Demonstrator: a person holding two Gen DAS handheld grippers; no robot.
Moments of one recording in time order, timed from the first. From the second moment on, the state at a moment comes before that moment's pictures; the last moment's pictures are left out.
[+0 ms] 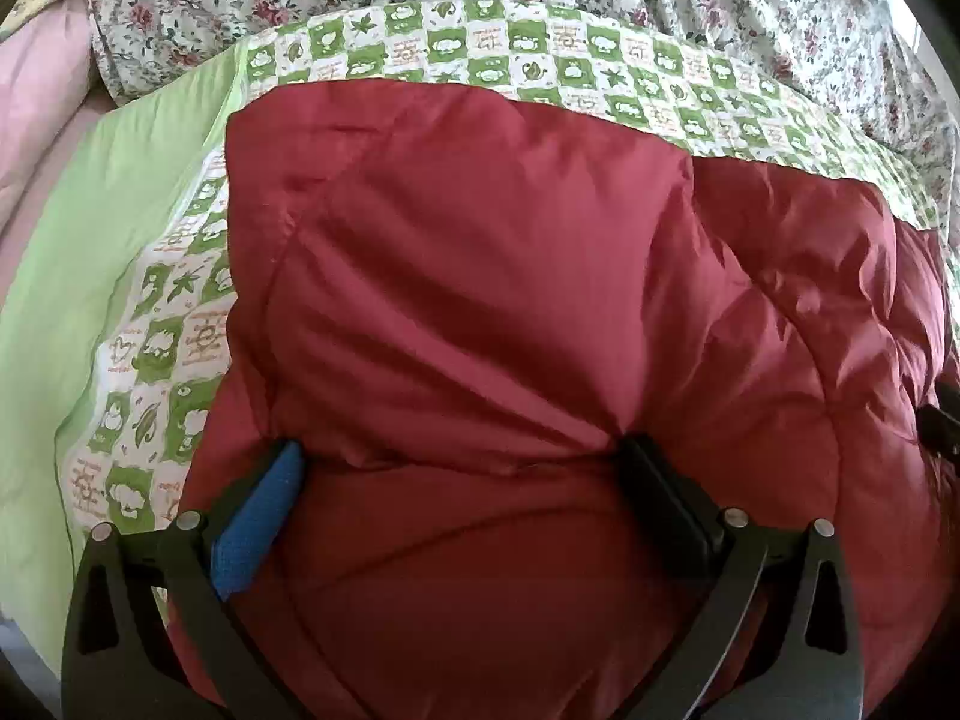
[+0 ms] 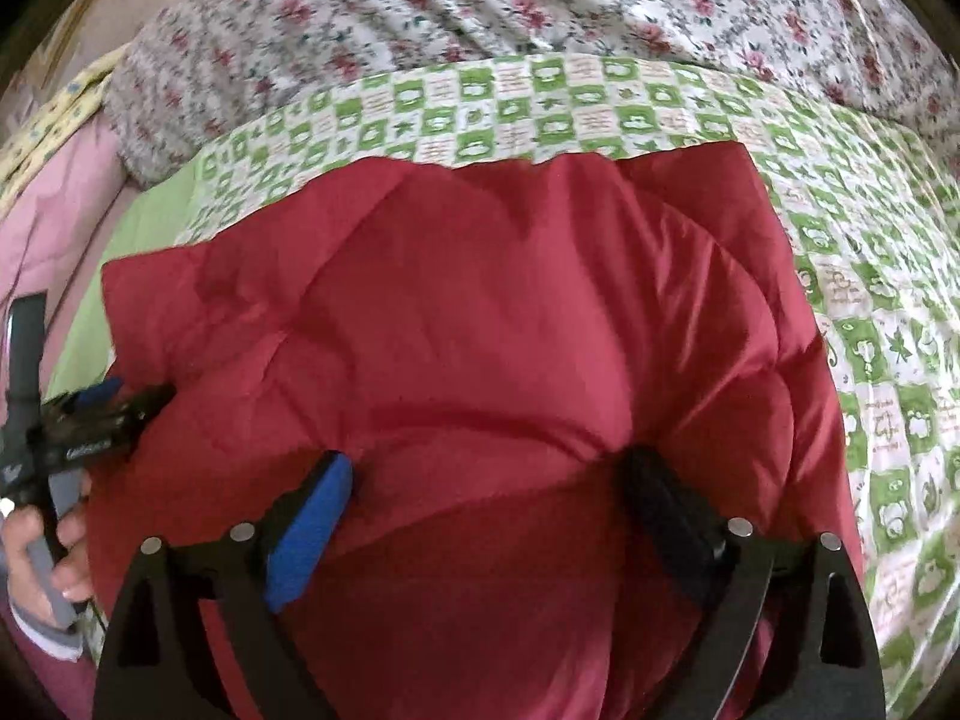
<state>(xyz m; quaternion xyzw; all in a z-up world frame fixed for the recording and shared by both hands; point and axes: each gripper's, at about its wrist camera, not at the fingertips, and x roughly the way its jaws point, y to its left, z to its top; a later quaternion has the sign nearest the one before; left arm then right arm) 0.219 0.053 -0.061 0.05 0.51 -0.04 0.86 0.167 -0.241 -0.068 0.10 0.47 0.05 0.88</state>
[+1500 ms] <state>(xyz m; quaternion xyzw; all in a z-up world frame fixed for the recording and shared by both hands) 0.070 0.055 -0.060 0.04 0.50 -0.11 0.86 0.012 -0.220 -0.055 0.07 0.46 0.05 0.89</state>
